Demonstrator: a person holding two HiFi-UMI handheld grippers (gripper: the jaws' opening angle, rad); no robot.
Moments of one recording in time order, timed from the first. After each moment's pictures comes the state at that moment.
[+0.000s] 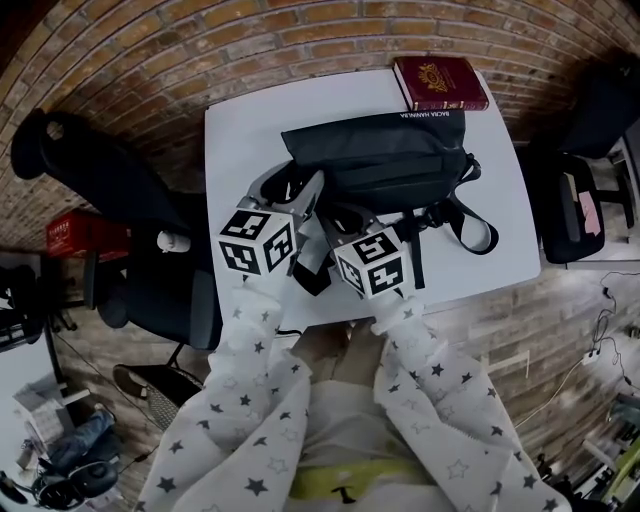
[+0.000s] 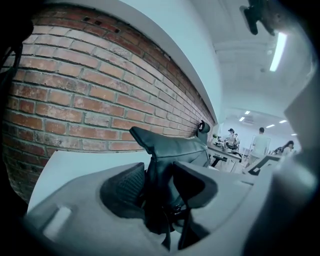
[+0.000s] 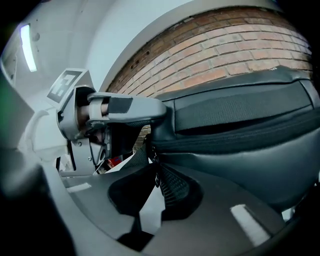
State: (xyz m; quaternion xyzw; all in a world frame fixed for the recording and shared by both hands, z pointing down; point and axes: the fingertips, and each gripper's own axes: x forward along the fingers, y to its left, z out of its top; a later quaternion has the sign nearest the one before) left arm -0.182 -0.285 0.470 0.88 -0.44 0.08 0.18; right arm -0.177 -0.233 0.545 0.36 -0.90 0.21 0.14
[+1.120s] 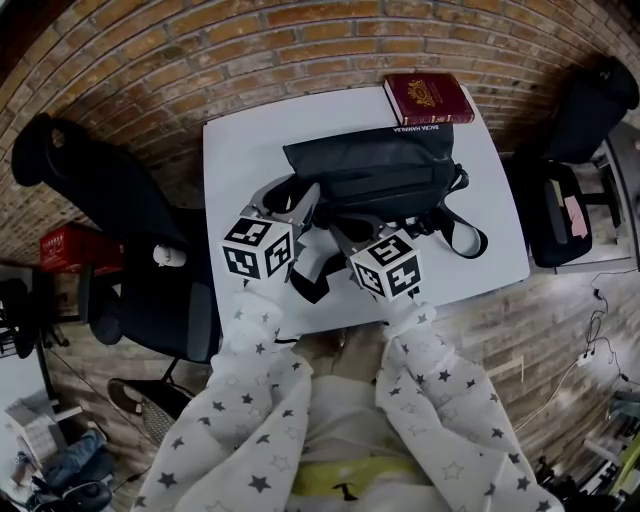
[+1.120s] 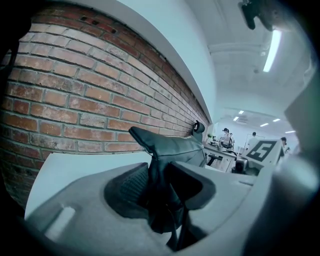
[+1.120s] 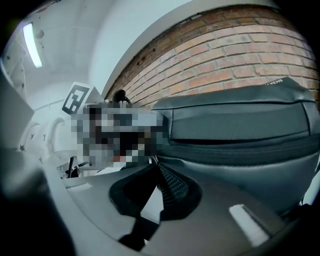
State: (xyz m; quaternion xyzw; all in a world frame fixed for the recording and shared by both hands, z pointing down) left arm -0.180 -0.281 0.473 0.89 -0.41 0.08 0.17; right arm -0.154 -0.223 0.534 0.33 -0.90 0.20 0.18
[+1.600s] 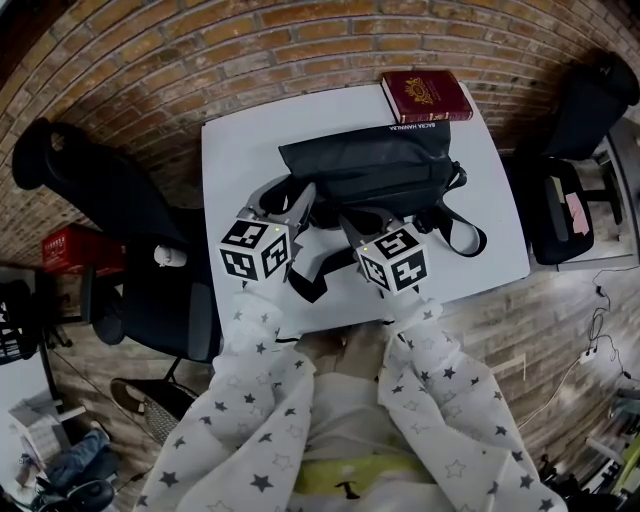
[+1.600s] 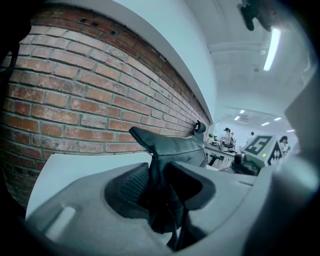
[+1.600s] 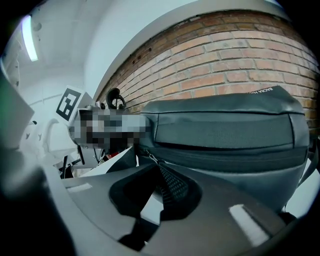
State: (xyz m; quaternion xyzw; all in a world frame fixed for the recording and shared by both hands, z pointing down) left arm -0.183 -0.280 0.473 0.89 -0.42 0.08 0.17; right arm -0.130 -0.235 0.531 0.36 -0.89 0.19 0.20
